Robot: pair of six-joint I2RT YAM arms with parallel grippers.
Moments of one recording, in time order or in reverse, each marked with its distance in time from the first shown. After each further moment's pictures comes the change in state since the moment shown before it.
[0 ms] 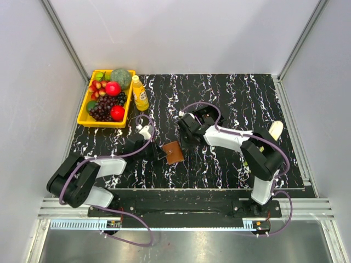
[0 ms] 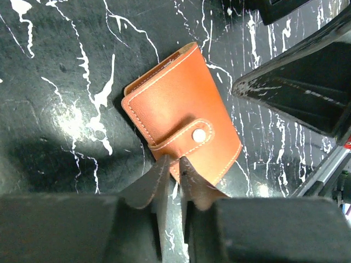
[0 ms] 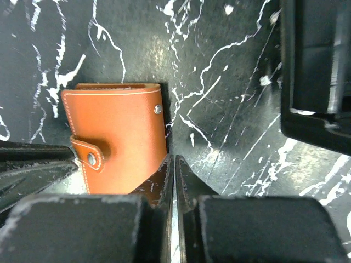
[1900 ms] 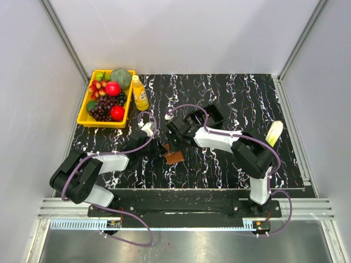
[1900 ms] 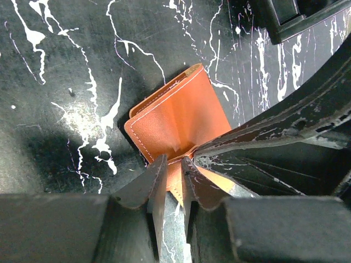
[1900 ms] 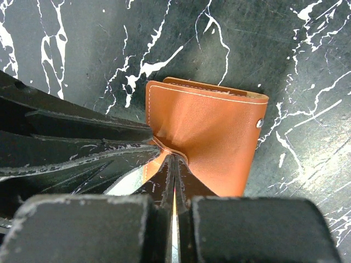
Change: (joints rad) left arm -0.018 0.021 0.069 -0.069 -0.060 0.010; right arm 0.089 0.073 0.098 0.023 -0.084 -0.030
